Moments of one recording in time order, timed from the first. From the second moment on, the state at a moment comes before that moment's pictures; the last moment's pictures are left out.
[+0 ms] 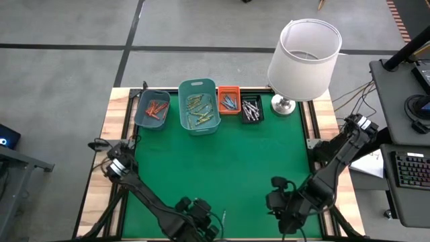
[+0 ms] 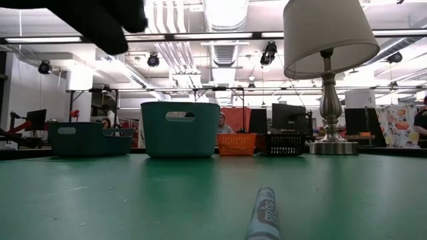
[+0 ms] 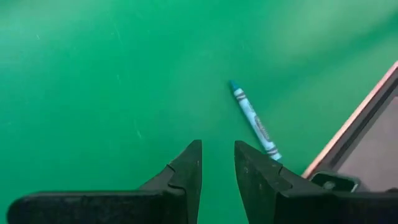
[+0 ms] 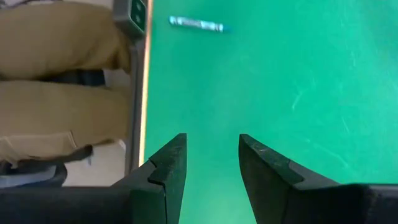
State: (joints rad) left arm -0.75 2.19 1.89 -1.02 -0.52 -1.58; right arm 0.82 1.53 1.29 -0.81 0.21 0.78
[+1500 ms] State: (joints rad) left arm -0.69 2.62 2.32 -1.12 -0.59 -1.55; right arm 0.89 1.54 1.24 -0.83 0.24 0.81
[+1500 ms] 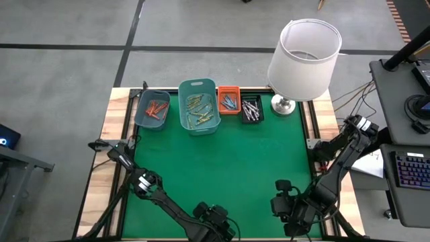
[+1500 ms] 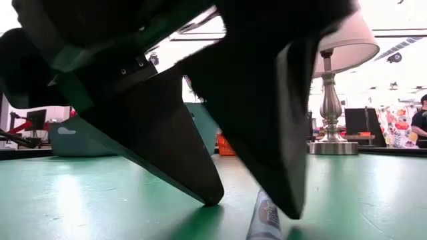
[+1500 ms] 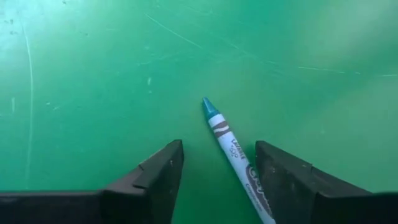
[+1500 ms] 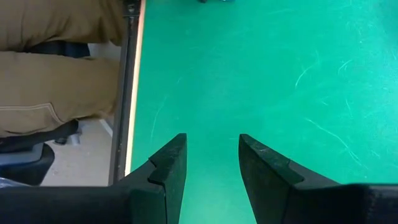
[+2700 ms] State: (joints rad) left arm -0.71 2.32 2.32 -1.57 -1.06 -1.01; right arm 0.77 1.54 0.96 -0.27 0.49 0.37
